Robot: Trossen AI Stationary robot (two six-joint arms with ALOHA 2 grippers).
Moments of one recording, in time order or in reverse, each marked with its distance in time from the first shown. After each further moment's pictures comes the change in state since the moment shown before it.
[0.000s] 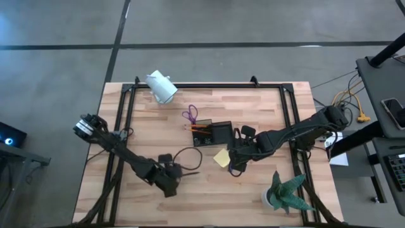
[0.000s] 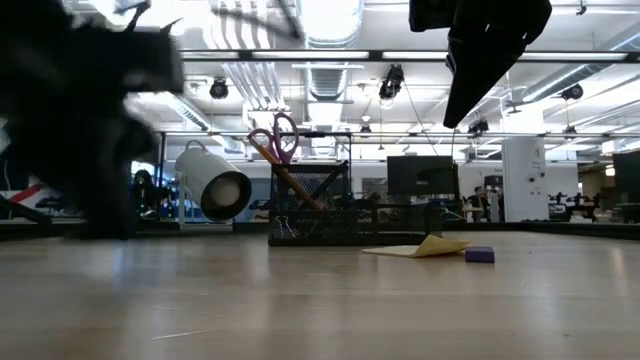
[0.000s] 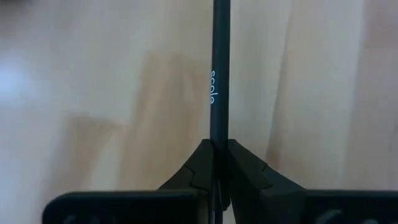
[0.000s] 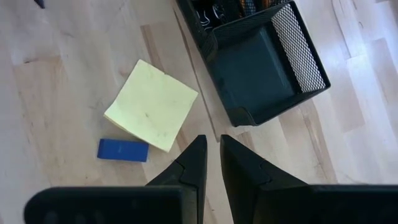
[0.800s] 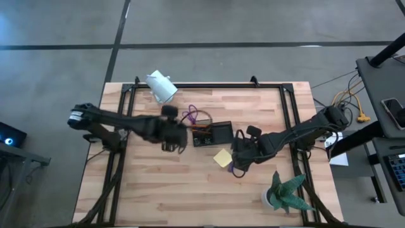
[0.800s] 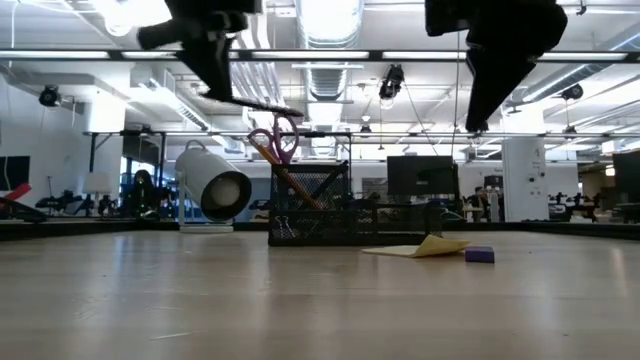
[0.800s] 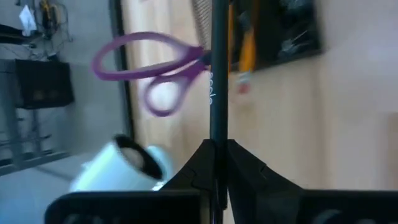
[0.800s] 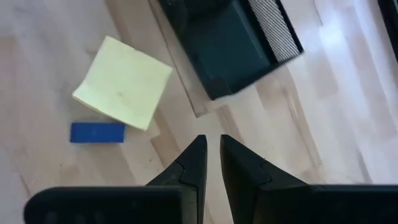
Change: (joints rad) left arm 0.419 -0.165 0.469 -0.746 -0.279 0.789; right arm 0.033 0.000 0.000 -0.117 0.047 0.118
